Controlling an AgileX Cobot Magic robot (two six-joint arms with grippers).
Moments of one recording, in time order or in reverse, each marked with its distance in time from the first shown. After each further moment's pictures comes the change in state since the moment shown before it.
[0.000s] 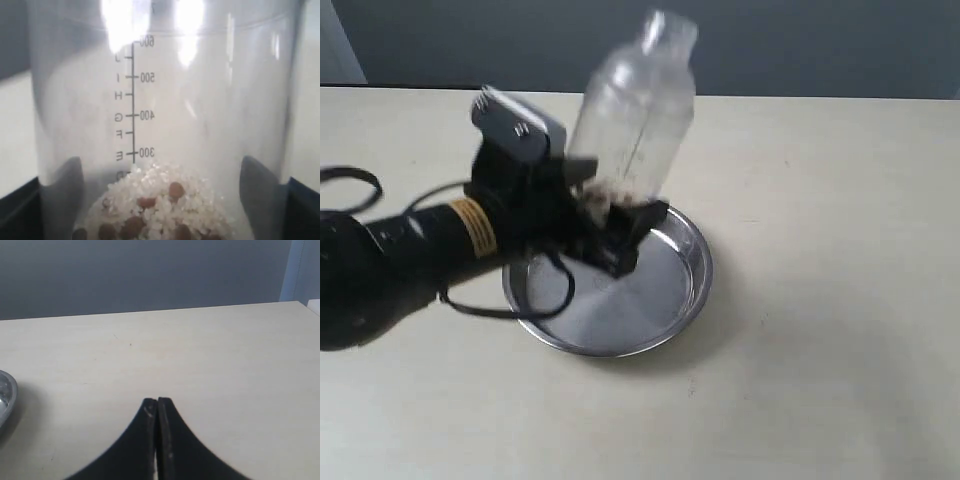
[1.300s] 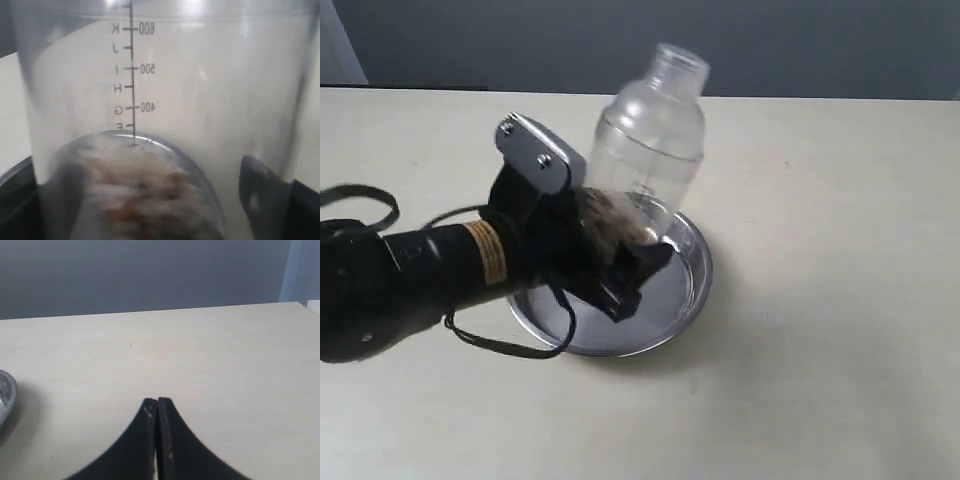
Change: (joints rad) left arm 0.002 0.024 0.004 0.100 0.063 -0.041; right arm 0.000 0.000 0.000 -0.001 0.000 0.000
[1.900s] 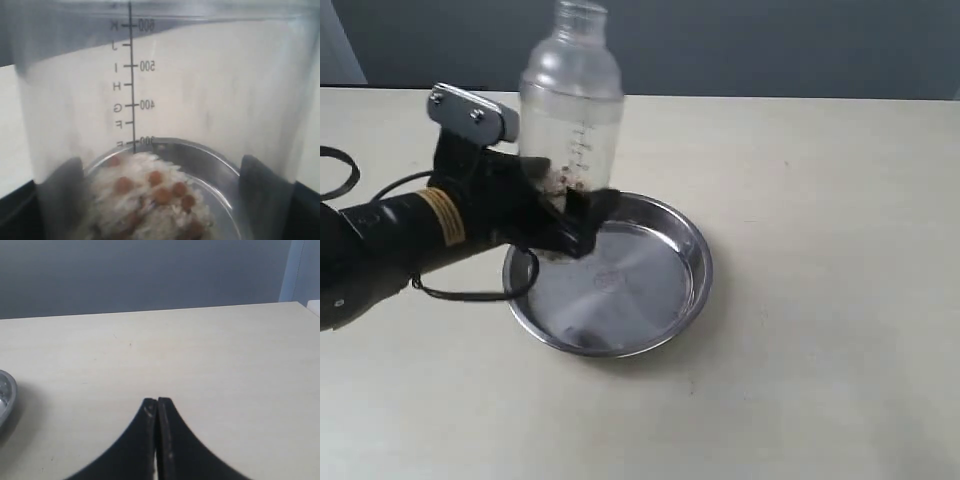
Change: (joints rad) left arm 0.129 -0.010 0.004 0.026 -0.034 -0.078; right arm 0.000 0.000 0.000 -0.002 0.000 0.000
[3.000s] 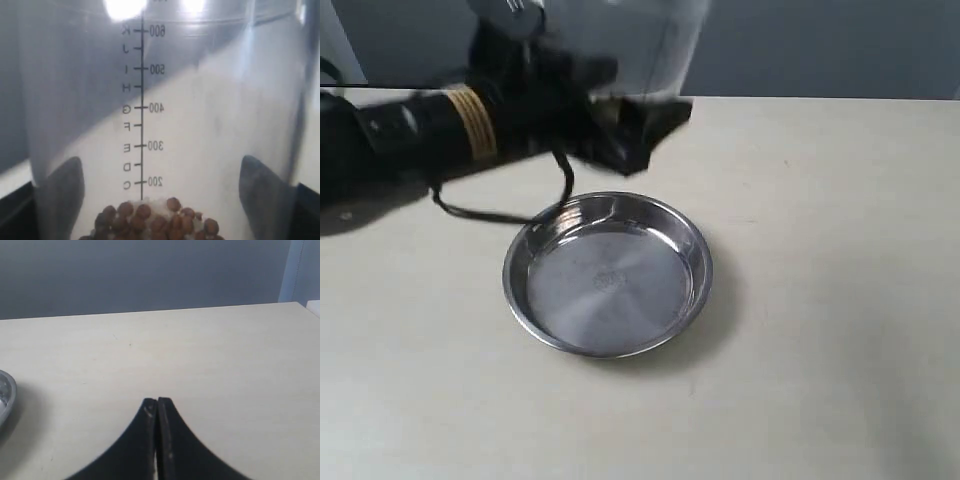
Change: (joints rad) left arm -0.030 -0.077 -0.239 0.232 0.052 -0.183; right arm 0.000 0.000 0.000 0.000 0.000 0.000
